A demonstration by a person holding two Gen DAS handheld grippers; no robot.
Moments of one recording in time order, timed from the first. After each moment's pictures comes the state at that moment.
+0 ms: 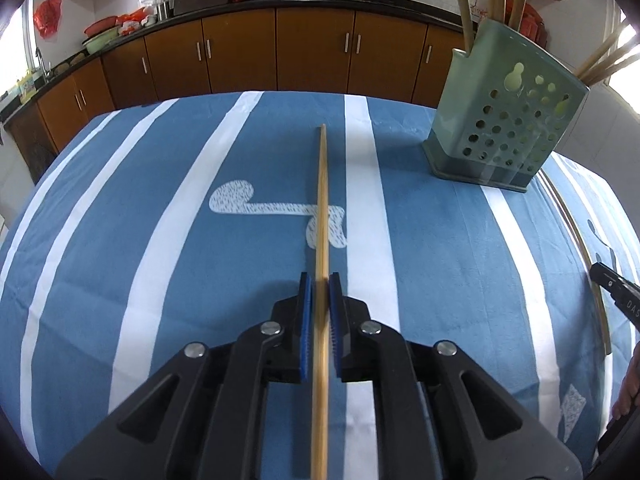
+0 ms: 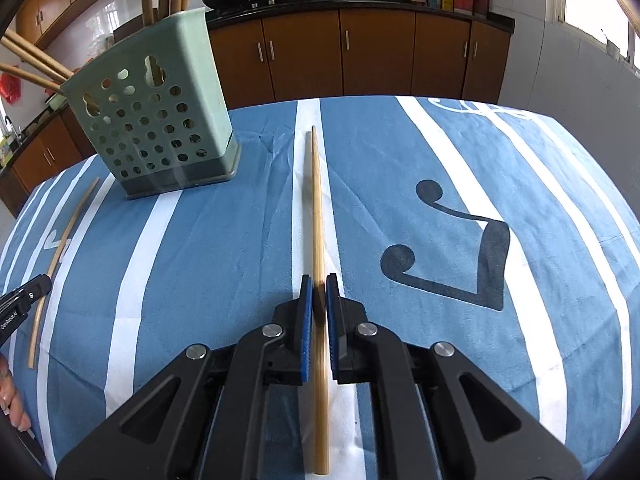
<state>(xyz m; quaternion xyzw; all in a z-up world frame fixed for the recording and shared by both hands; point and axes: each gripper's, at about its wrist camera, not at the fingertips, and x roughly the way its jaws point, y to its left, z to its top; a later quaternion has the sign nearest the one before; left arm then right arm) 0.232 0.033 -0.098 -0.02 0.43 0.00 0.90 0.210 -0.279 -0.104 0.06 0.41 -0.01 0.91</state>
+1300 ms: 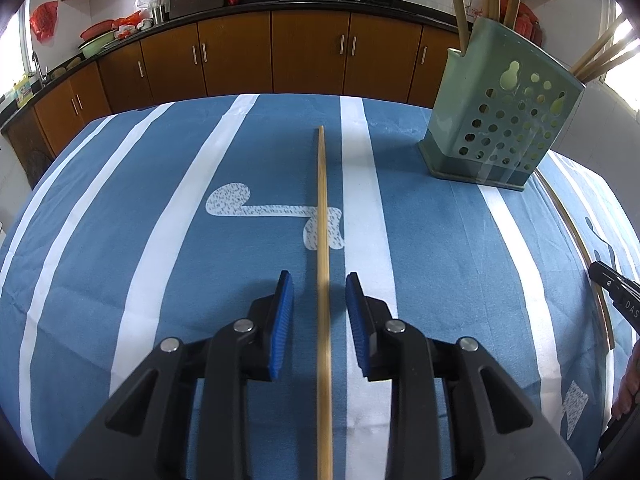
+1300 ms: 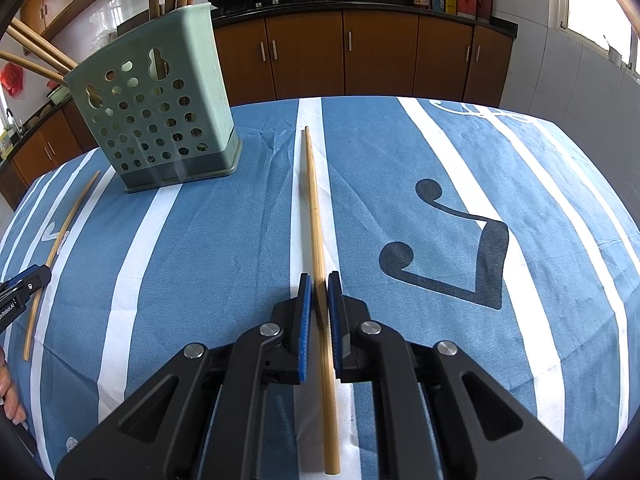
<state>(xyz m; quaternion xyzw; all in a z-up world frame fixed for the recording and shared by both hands) 0.231 0.032 -0.097 -0.02 0.43 0.00 0.90 0.207 -0.277 -0.105 0.05 0.41 -0.01 0.91</state>
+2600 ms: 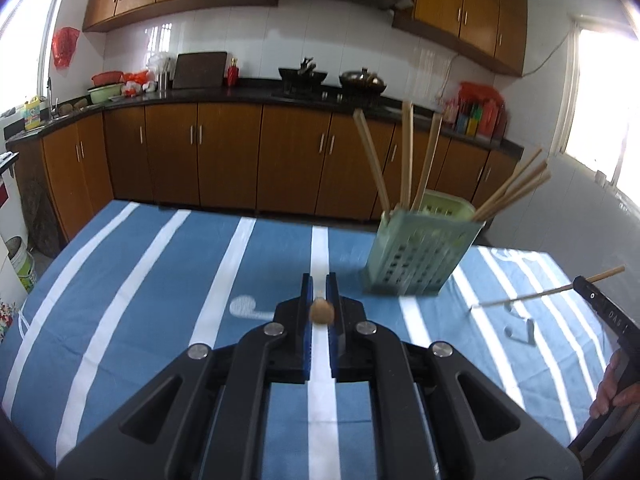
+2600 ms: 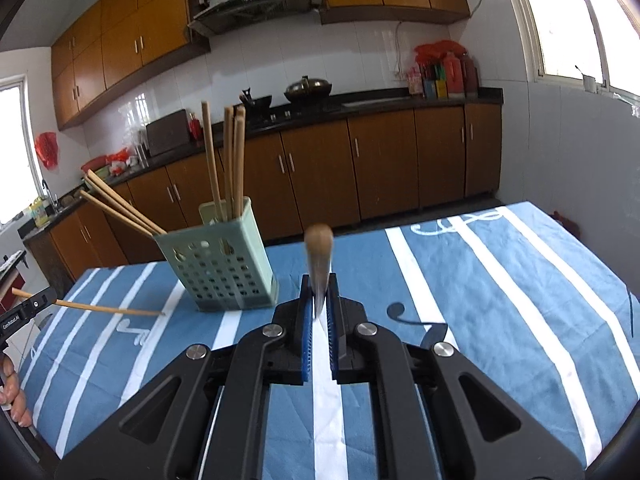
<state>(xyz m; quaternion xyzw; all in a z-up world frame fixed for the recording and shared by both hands) 0.162 0.040 0.033 -0.07 0.27 -0.04 0.96 0.141 -0.310 0.011 0.10 0.23 0.02 0.97</state>
